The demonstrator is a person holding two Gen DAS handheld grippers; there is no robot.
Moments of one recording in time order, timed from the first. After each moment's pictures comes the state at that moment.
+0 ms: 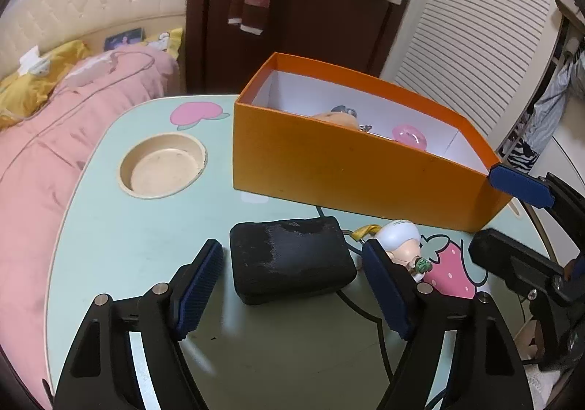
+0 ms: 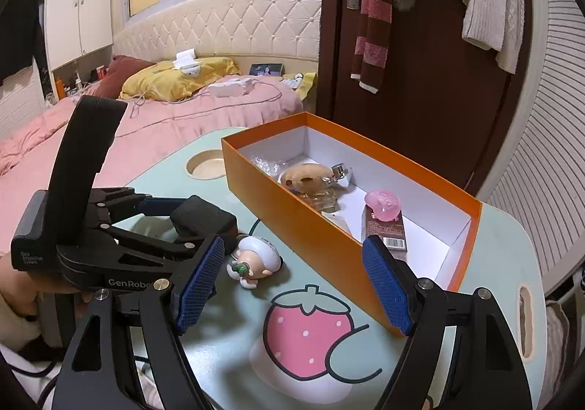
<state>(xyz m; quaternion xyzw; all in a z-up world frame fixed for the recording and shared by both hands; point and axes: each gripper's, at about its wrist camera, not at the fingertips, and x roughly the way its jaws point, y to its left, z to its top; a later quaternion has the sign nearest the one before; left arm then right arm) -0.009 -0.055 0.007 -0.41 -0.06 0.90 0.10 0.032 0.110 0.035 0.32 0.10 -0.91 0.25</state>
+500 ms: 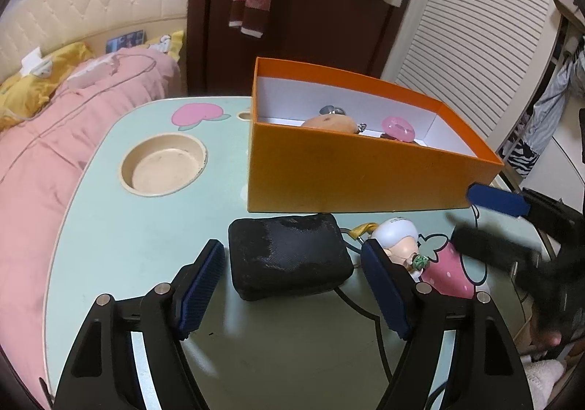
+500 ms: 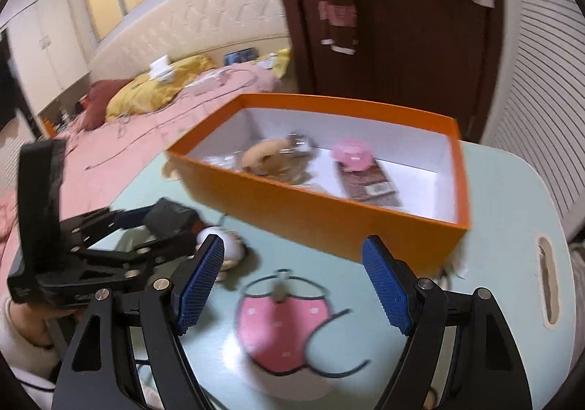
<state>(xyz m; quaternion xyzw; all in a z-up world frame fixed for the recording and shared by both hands) -0.001 -0.051 0.006 -0.40 -0.06 0.91 0.10 0.002 0.137 0.019 0.39 0.02 -0.89 0.25</state>
